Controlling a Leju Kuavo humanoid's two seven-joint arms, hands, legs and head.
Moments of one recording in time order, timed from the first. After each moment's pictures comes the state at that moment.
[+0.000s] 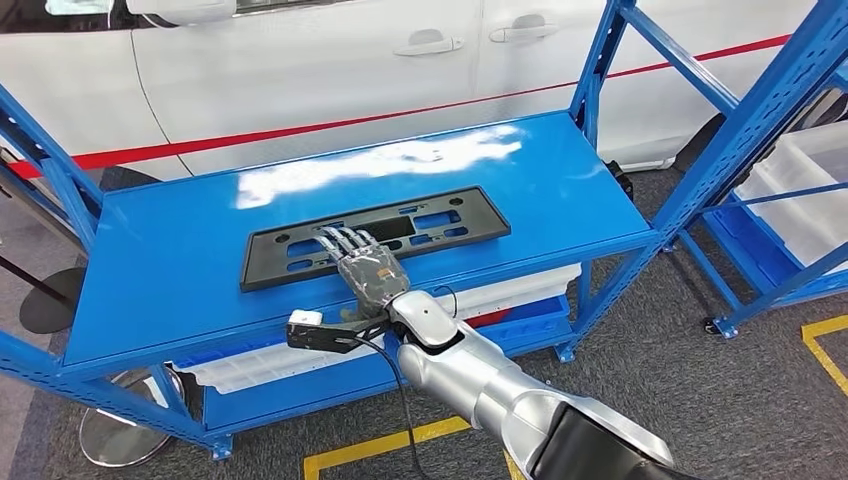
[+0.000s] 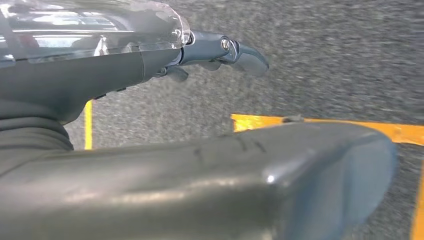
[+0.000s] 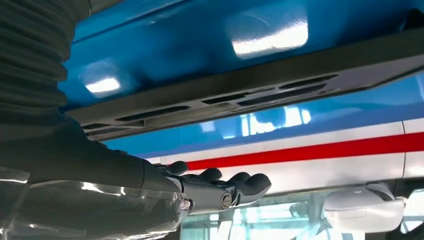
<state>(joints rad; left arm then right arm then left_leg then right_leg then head) 0.02 -0.12 1.26 -0.19 -0.77 0.13 -0.41 -0.79 0.24 0.93 -0.50 0.84 -0.41 -0.15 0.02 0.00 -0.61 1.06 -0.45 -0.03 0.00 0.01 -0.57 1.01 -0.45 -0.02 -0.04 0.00</state>
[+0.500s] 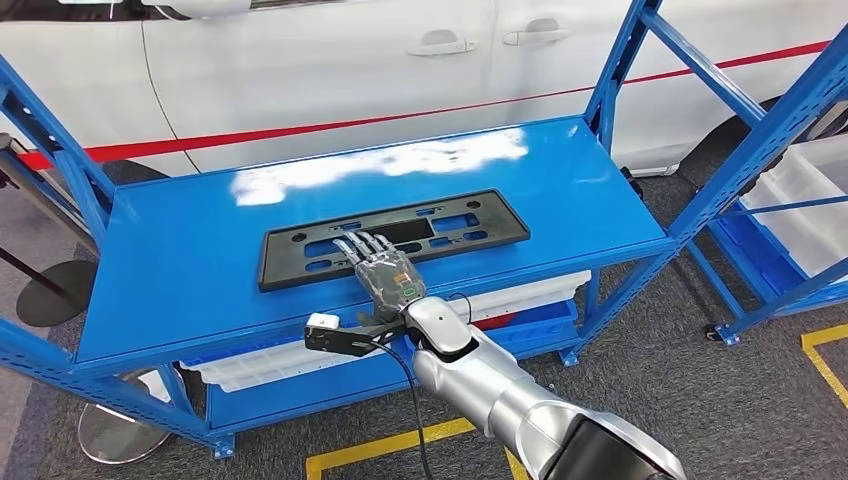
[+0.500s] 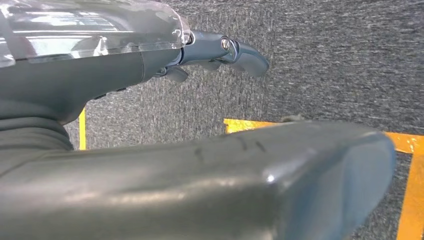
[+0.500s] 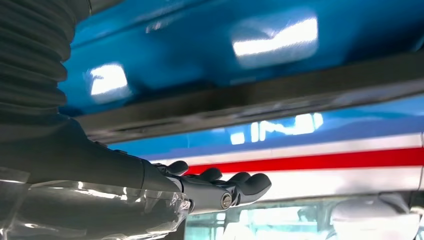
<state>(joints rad) 0.01 -0.13 1.28 -0.20 -0.79 0.11 -0.41 -0.73 0.20 0.83 -0.57 0.95 -0.39 -0.13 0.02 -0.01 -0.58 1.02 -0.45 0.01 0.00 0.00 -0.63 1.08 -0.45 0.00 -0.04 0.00</state>
